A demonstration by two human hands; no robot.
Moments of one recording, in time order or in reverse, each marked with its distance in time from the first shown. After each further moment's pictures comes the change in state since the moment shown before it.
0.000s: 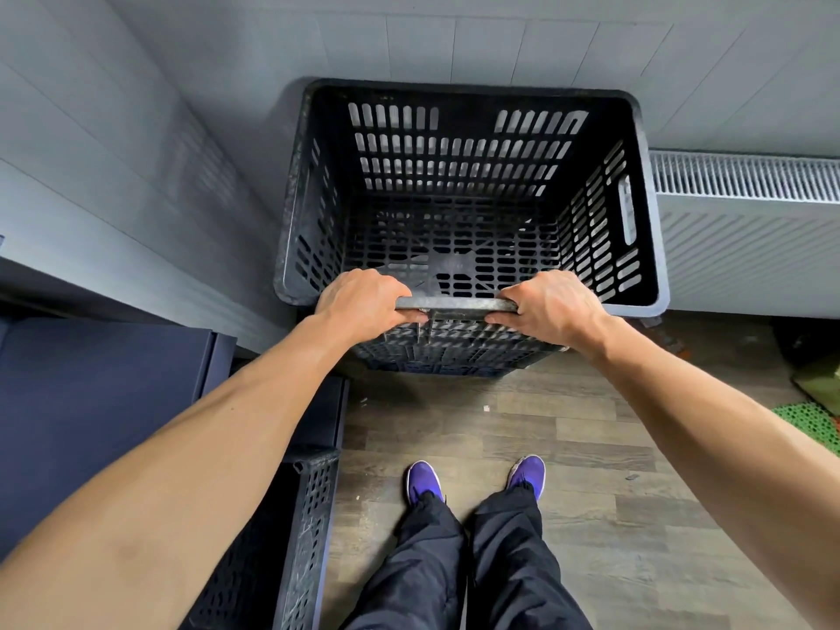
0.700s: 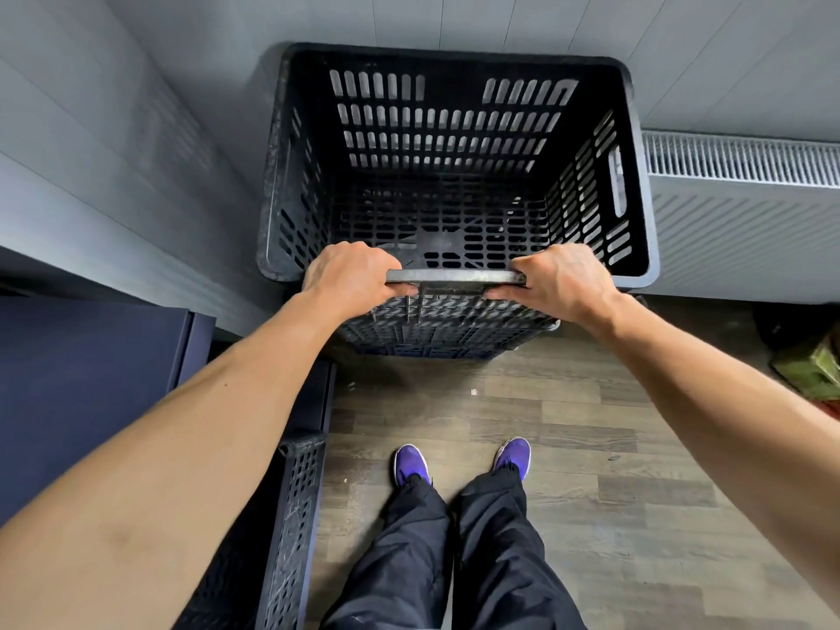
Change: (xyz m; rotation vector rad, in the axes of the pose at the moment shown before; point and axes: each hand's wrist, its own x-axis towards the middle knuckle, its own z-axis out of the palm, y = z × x) left_hand 0.007 0.004 0.000 0.001 0.028 -0.023; right_hand -0.007 0.026 0.005 -0.125 0.108 -0.006
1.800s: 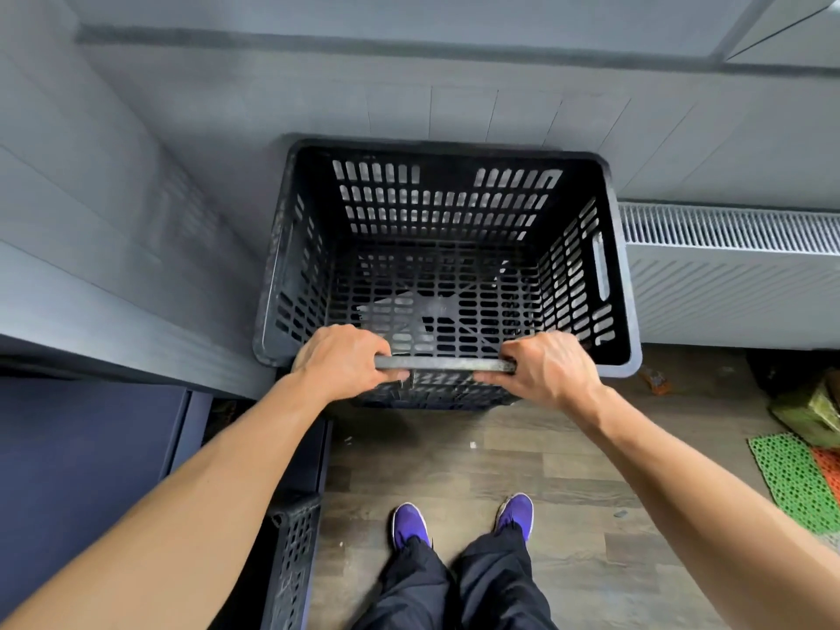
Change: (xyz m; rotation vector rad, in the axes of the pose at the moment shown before) left_hand 0.006 -0.006 -0.009 -0.060 -0.204 -0.057; right_hand -0.004 -0.004 0.001 0.076 -0.016 0.065
